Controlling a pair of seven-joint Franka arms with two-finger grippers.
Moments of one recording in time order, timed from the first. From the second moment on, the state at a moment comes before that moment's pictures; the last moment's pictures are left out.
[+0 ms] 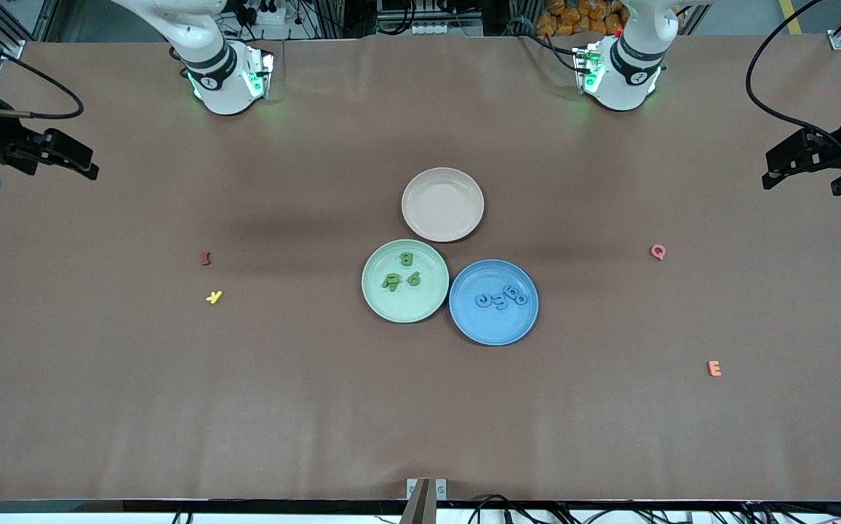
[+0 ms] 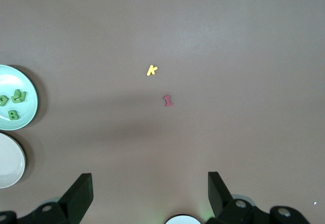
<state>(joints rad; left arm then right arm) 0.05 -0.04 -0.06 -1.61 -0.01 1.60 0.10 -0.15 -0.03 0.17 -1.58 0.03 1.46 0.12</state>
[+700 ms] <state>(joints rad) 0.04 -0.04 -0.06 -1.61 -0.01 1.60 0.10 -0.15 0.02 0.17 -1.51 0.02 1.45 0.12</state>
